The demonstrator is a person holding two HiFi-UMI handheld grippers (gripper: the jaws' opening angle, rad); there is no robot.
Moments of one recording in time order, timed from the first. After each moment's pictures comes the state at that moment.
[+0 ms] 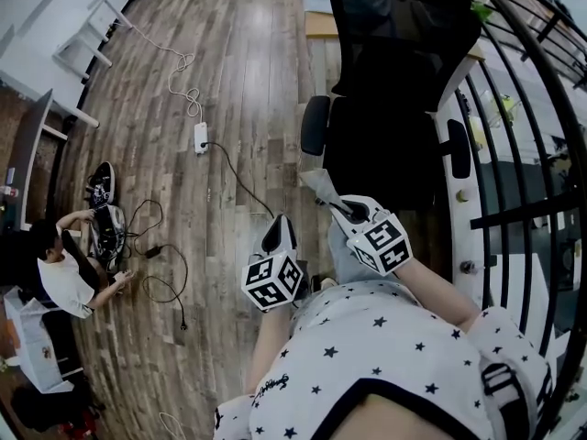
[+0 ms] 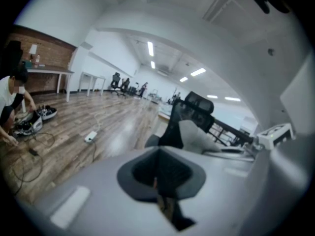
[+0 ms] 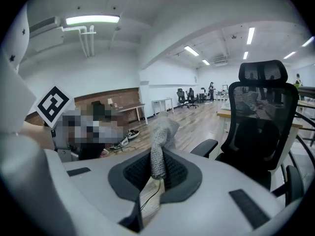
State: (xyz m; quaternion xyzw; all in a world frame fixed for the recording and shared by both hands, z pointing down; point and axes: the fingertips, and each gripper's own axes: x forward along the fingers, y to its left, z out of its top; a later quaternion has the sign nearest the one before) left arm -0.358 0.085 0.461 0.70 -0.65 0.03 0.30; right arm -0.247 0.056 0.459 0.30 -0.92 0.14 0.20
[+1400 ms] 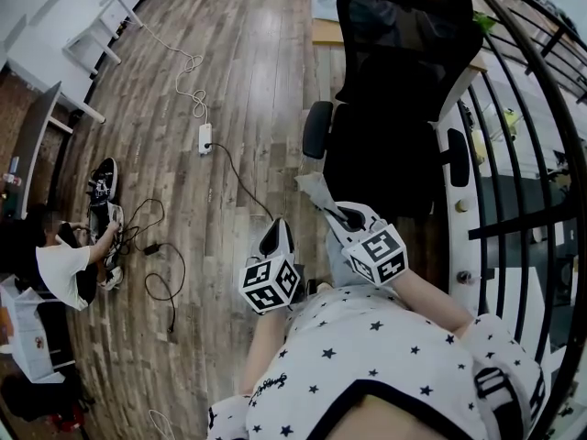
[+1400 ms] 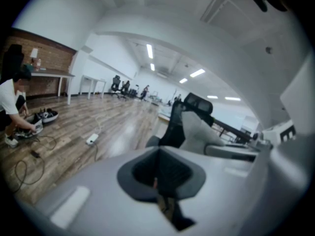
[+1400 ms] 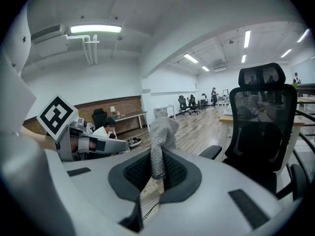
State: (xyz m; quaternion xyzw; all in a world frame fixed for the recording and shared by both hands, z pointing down) left arm -0.352 0.100 0.454 0.70 -0.65 0.03 0.29; right arm -0.250 0.075 0.434 0.30 -0.93 0.13 0.15
